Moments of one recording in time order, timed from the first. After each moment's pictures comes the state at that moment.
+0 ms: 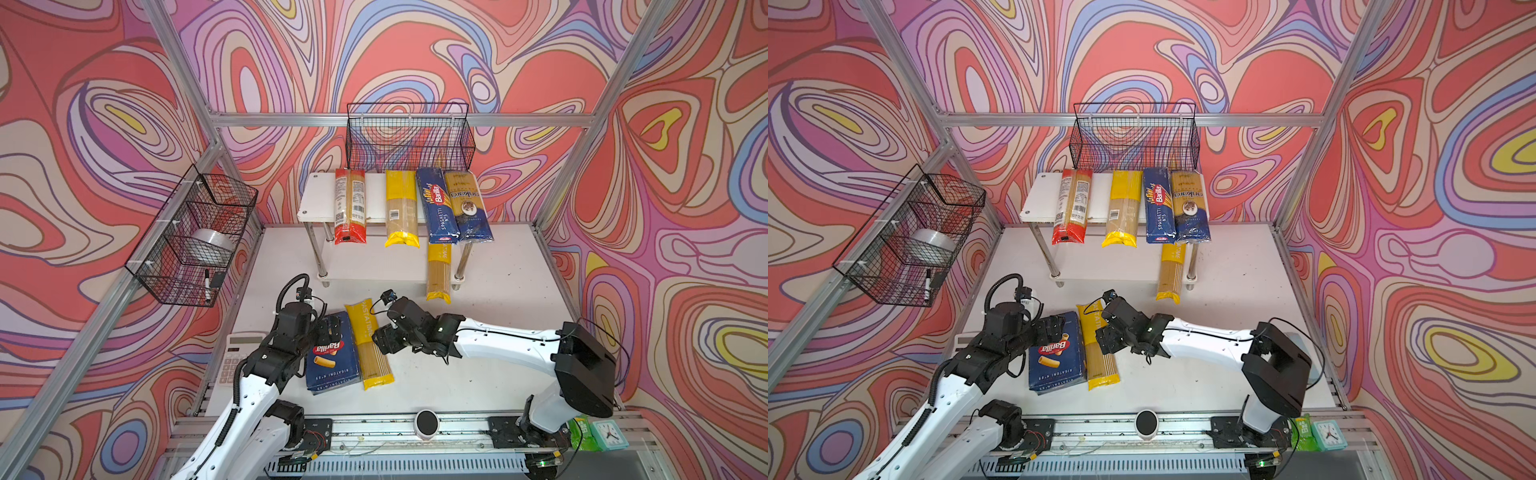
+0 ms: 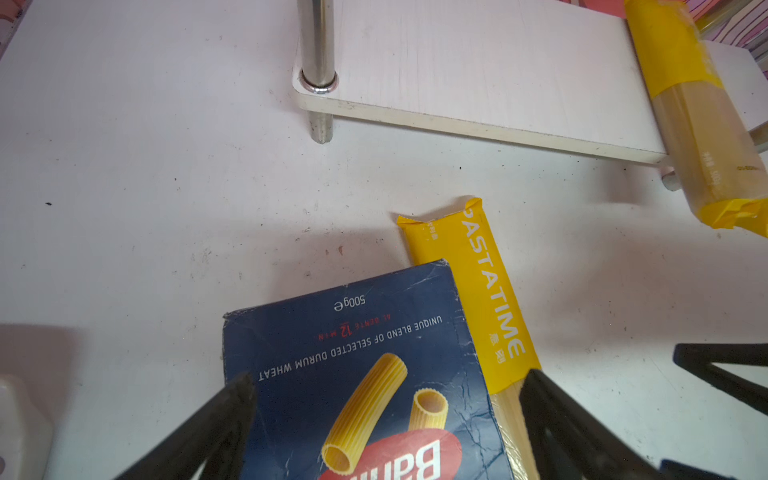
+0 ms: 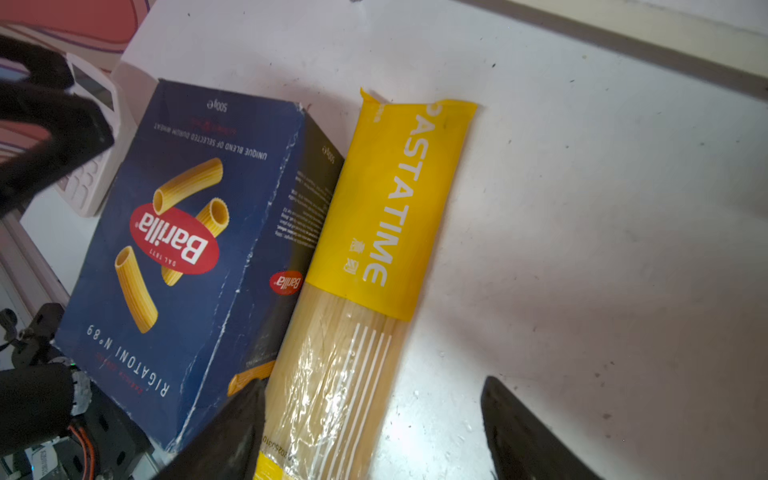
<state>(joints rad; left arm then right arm) -0.29 0.72 0.56 -0.55 -0.07 -0.35 1.04 1.65 1.09 -0.29 0.07 0.50</state>
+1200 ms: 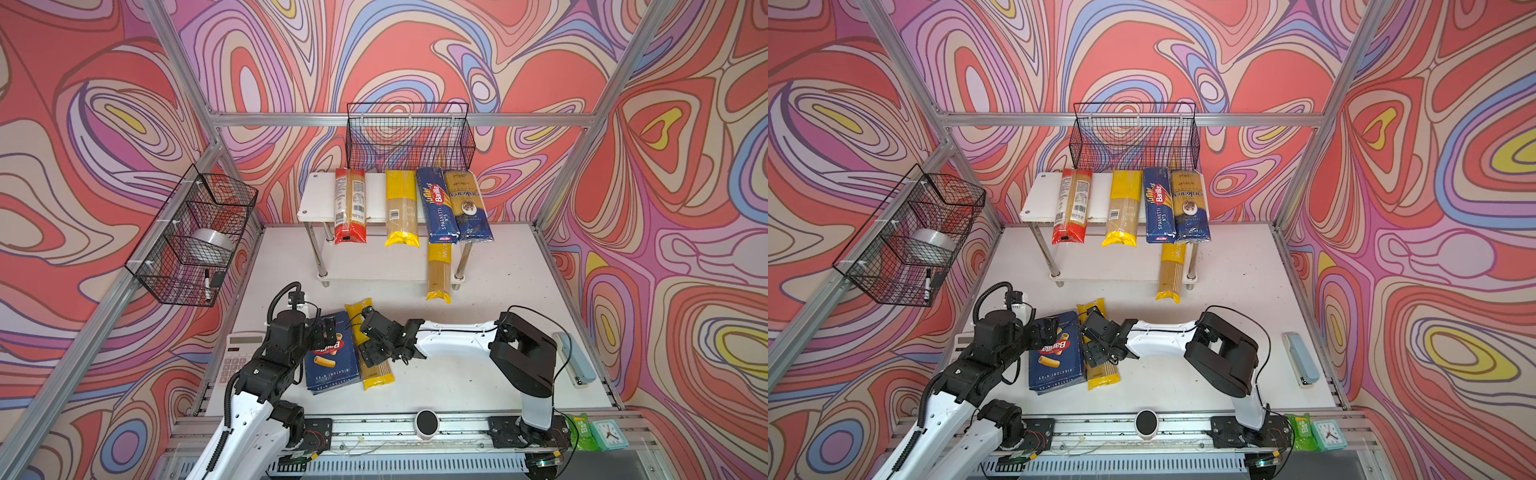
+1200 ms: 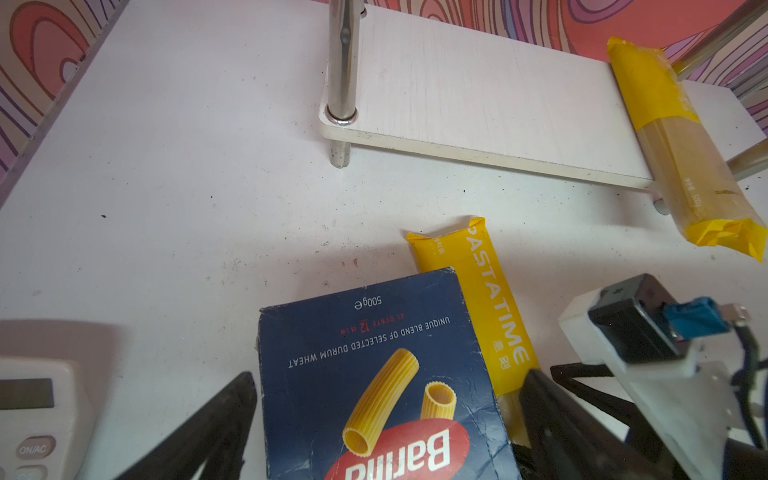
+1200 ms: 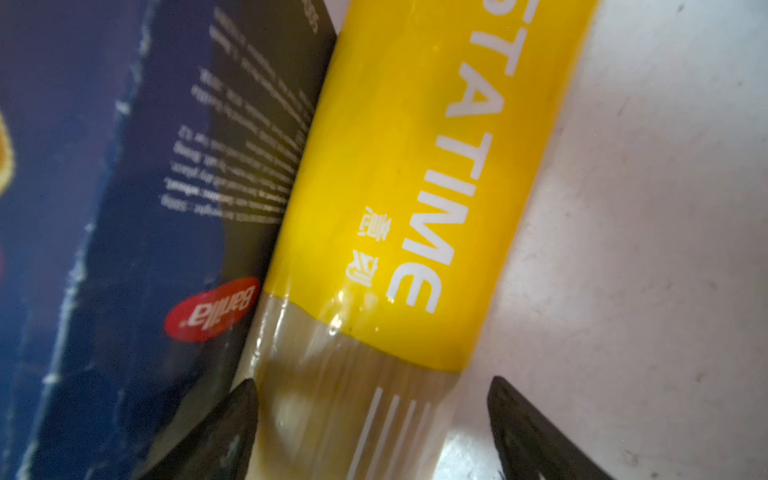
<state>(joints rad) -0.29 0.60 0.54 -0.57 -0.11 -0.35 1.09 1.94 1.25 -0.36 0.09 0.52</state>
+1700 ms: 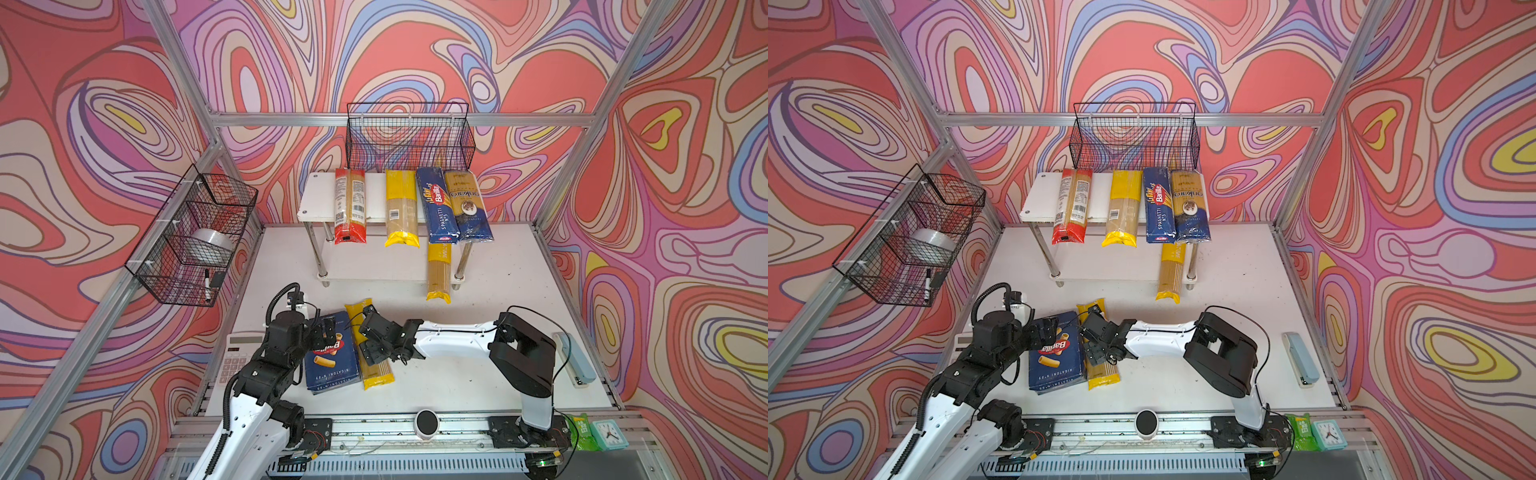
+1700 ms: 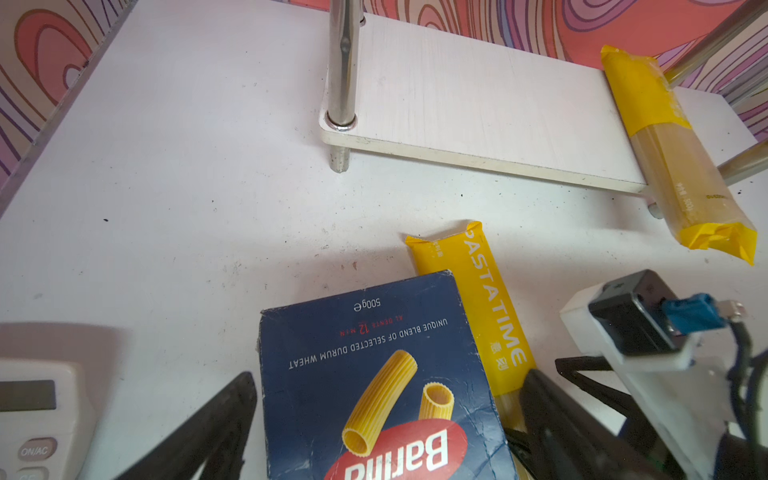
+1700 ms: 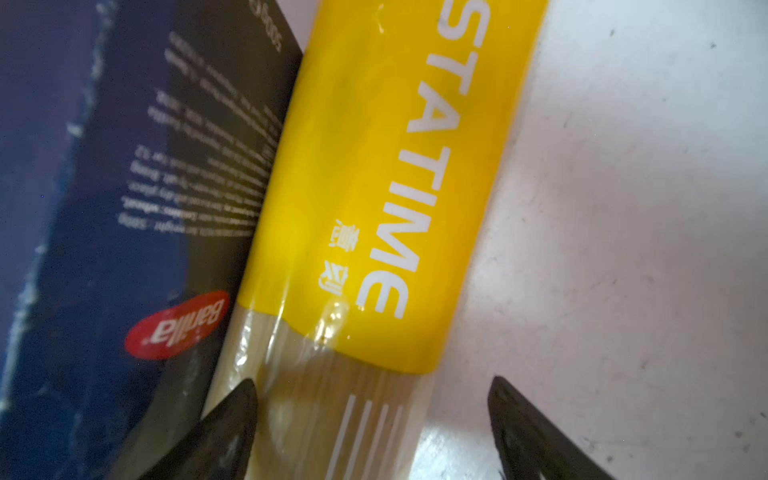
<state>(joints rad) -0.29 0.58 0.54 -0.57 -0.11 -0.35 1.10 1.95 1.26 -0.39 0.17 0.53</state>
